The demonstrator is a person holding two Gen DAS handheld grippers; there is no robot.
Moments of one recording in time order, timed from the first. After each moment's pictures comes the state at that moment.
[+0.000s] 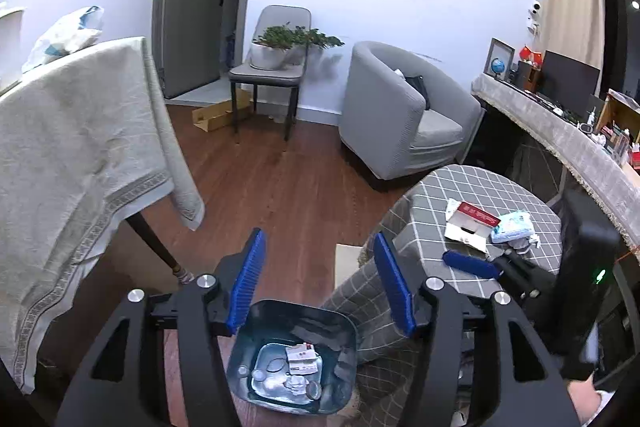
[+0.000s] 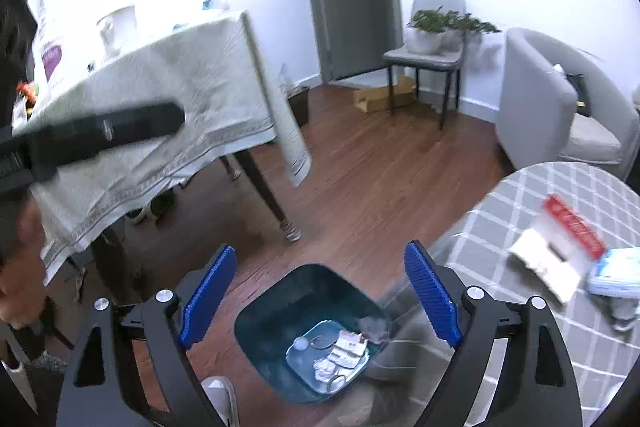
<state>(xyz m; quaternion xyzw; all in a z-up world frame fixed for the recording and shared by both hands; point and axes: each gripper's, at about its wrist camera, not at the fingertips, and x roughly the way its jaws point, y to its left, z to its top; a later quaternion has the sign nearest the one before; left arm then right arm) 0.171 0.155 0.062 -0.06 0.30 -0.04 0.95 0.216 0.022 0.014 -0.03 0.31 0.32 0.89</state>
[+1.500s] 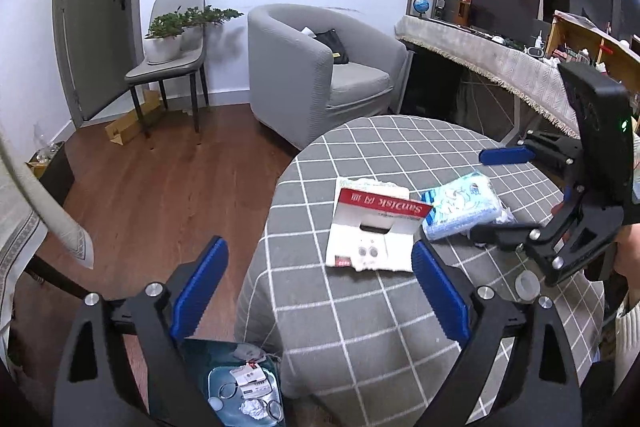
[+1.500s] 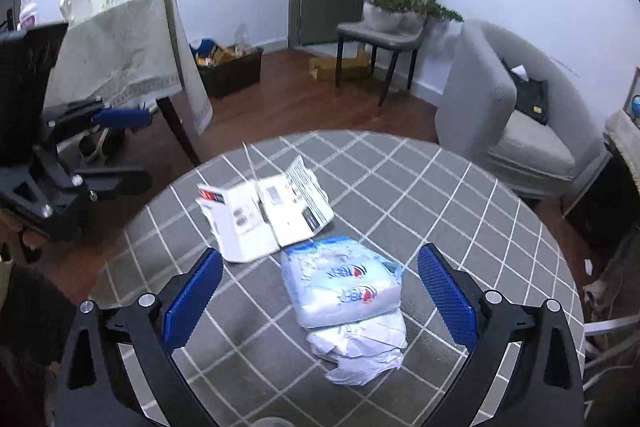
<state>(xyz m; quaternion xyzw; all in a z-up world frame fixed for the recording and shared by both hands) 0.270 -0.007 0.003 0.02 0.33 -0.17 0.93 0.307 -0.172 0.006 -0.16 0.37 0.30 0.87</state>
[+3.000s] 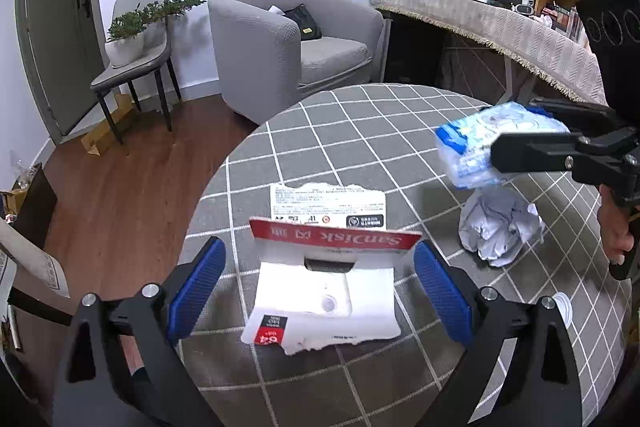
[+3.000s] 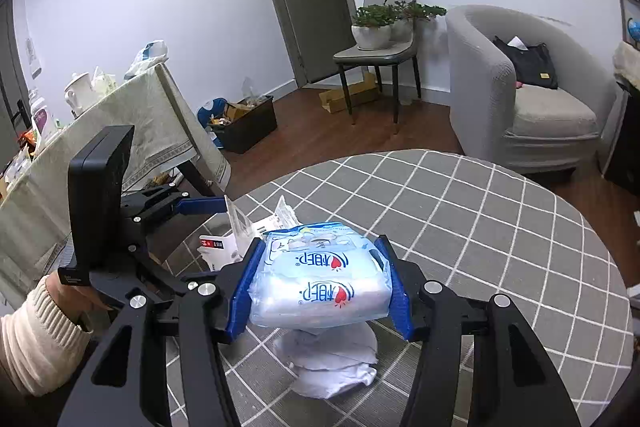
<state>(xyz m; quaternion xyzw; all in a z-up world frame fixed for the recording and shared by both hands) 0.321 -0.073 -0.033 0.07 0.36 -0.20 0.91 0.329 -0.233 0.018 0.01 0.34 0.34 0.88</state>
